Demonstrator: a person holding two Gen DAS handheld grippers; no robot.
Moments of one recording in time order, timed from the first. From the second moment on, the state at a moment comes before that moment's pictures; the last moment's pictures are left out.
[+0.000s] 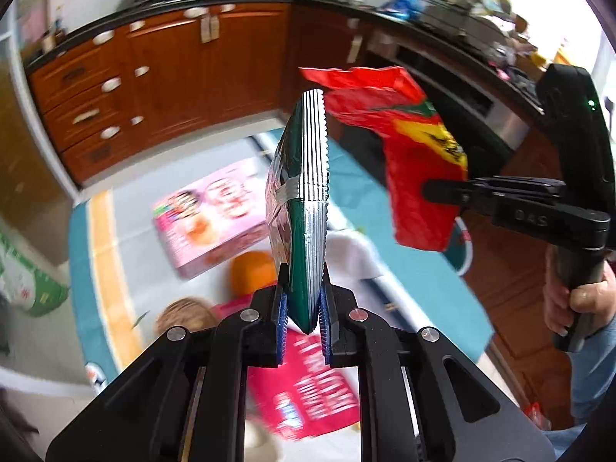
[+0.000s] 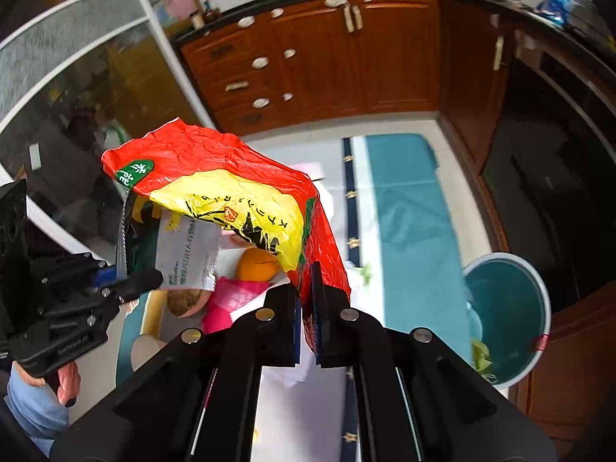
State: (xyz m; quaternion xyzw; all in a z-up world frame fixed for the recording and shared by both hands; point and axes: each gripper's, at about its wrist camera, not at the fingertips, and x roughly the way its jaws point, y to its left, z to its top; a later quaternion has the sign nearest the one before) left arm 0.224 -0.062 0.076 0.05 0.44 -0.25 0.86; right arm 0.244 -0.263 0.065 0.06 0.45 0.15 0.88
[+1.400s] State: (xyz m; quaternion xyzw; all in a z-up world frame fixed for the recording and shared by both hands) left arm 0.270 -0.414 -0.093 0.14 0.58 -0.35 0.72; right arm 0.237 -0.563 -0.127 0.22 0.57 -0.02 0.79
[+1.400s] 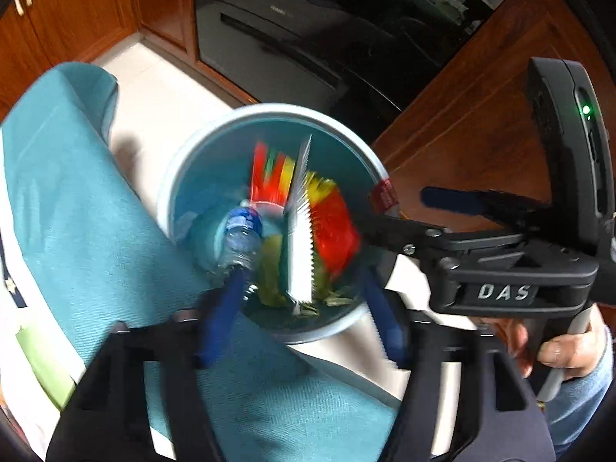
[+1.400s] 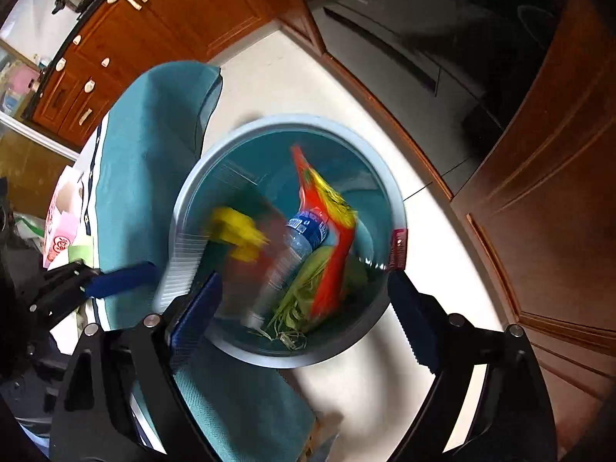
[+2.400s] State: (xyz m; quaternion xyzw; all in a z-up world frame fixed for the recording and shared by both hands) left arm 0.234 -0.343 -0.028 0.12 0.54 -0.35 0.75; right arm 0.209 -0.506 -0.055 0.19 0.56 -0.02 0.80
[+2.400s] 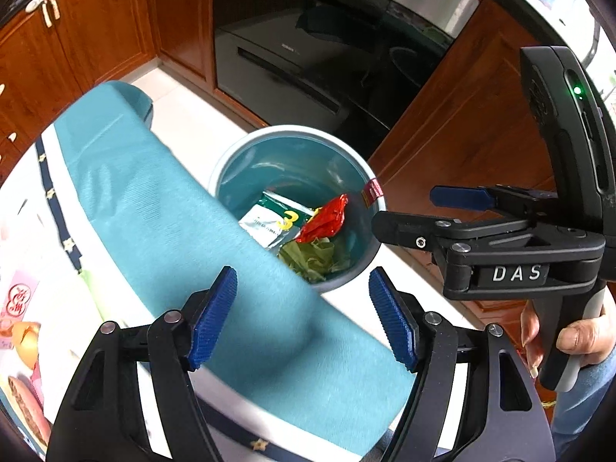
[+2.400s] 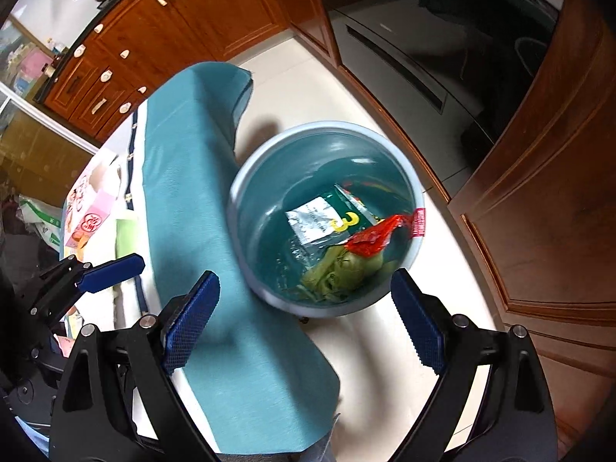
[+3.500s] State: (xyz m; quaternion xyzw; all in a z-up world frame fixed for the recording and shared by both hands) left arm 0.233 -0.033 -0.014 0.05 0.55 -0.22 0.81; right arm 0.254 -0.236 -0.021 0.05 0.58 0.12 0.80
